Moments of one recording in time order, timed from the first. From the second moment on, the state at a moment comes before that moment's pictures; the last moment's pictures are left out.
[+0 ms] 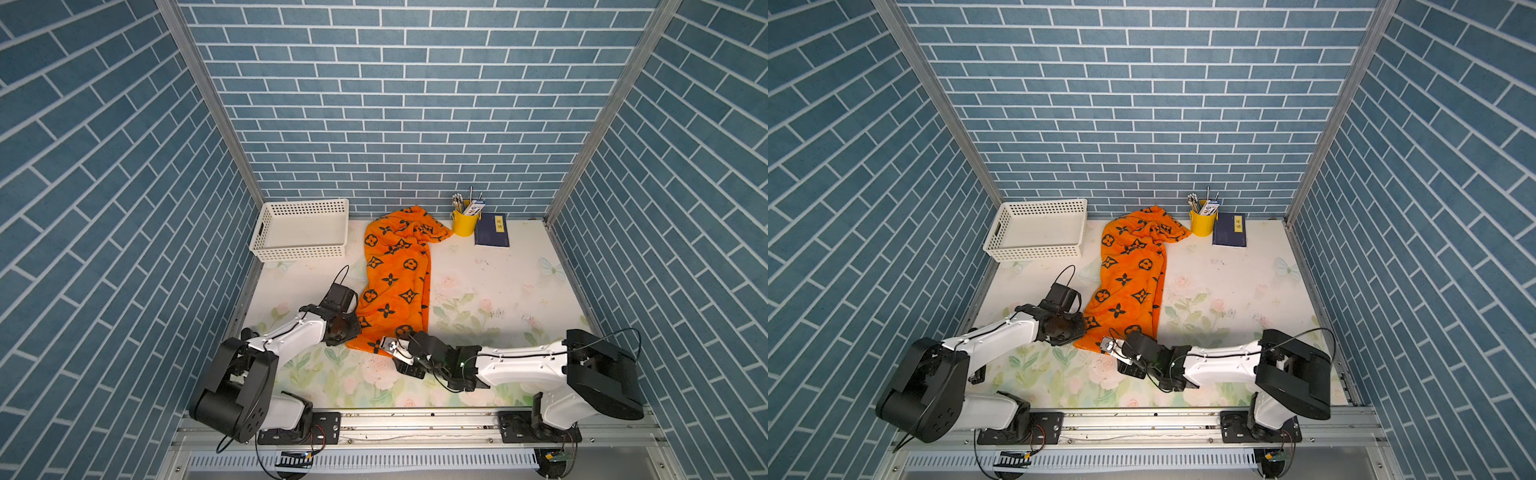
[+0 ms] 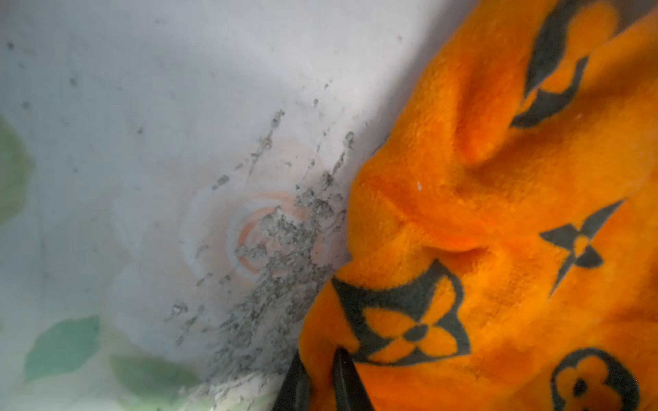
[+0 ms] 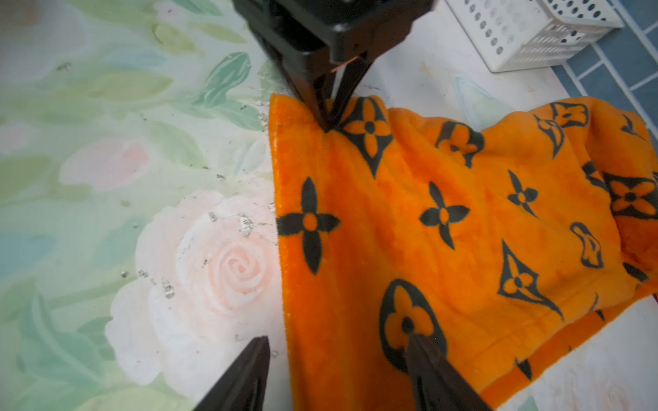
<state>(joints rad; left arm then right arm) -0.37 1.38 0.64 -0.47 0.07 -0.69 1.30 1.57 0.71 0.14 0.25 -0.27</state>
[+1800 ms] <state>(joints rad) -0.28 0.88 0.61 -0.60 0.08 -0.70 1.00 1.84 1.06 0.12 0.04 -0.39</state>
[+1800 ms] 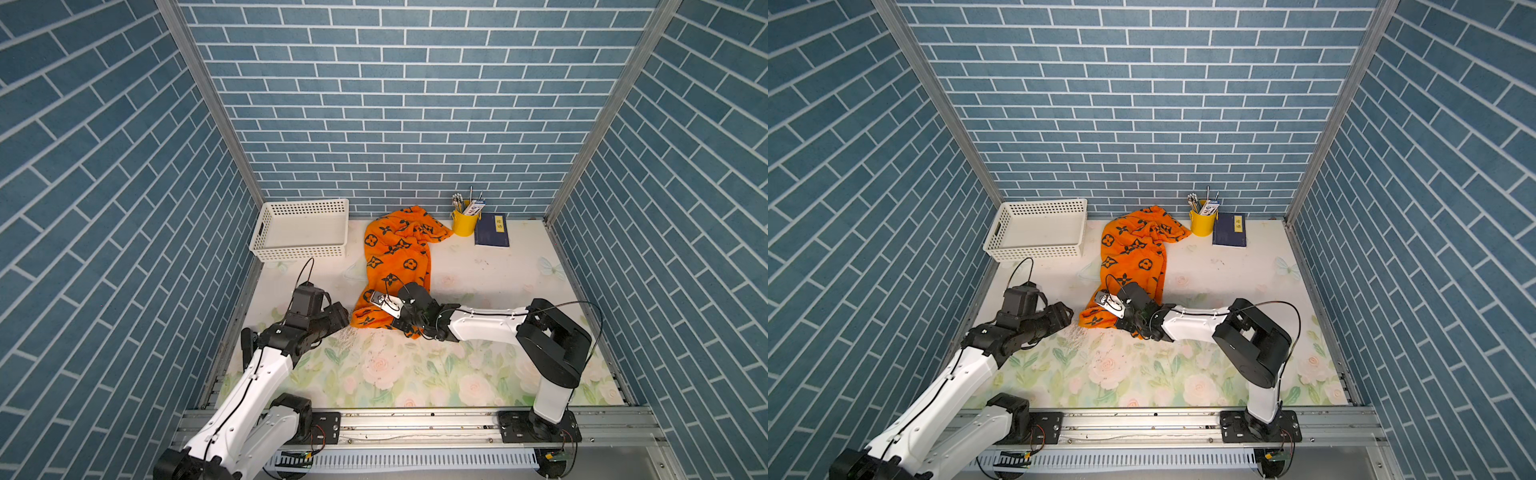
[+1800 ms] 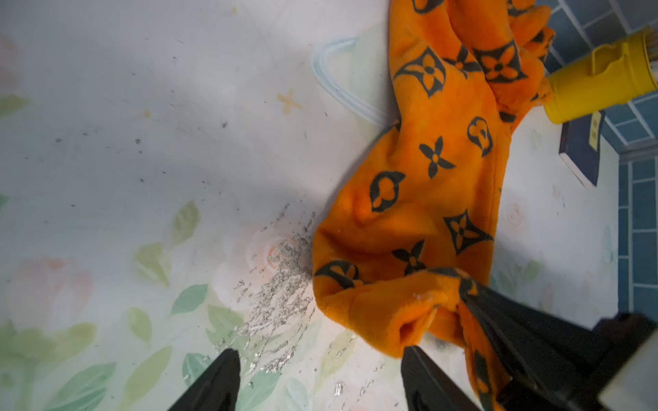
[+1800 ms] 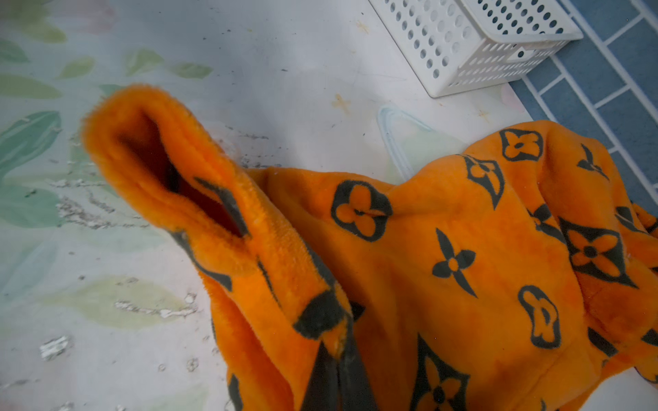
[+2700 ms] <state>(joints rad) -0.43 1.36 0.66 -0.20 0.11 -0.71 0.92 1.84 1.05 0.08 -0.05 -0.25</state>
